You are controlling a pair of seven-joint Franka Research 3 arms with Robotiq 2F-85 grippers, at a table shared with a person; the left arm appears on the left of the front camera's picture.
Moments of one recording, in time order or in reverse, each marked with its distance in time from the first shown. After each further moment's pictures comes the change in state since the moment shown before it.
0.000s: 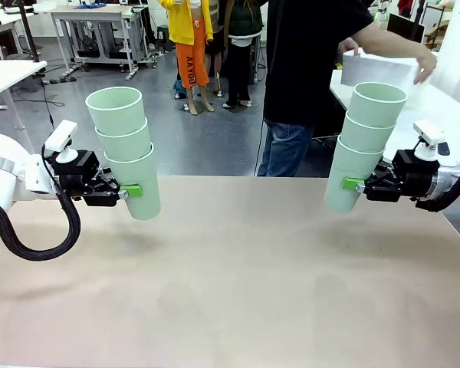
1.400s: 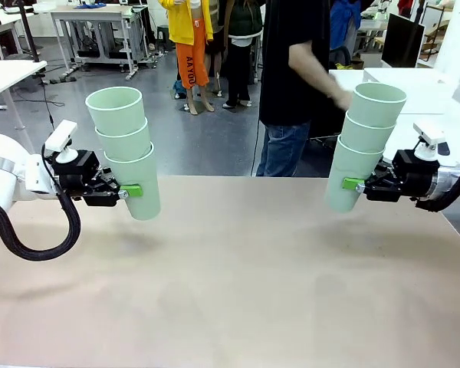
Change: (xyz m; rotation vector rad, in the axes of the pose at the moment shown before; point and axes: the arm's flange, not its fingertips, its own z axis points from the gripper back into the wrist) left arm 0.000 0.000 0.000 0.000 0.000 0.000; right arm 0.000 0.000 0.000 0.000 0.000 0.000
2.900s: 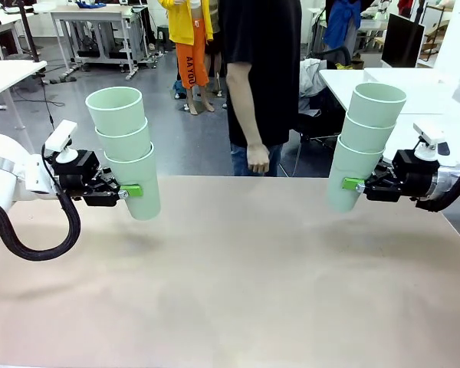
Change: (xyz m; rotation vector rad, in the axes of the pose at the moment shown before) left arm 0.000 0.000 0.000 0.000 0.000 0.000; right arm 0.000 0.000 0.000 0.000 0.000 0.000
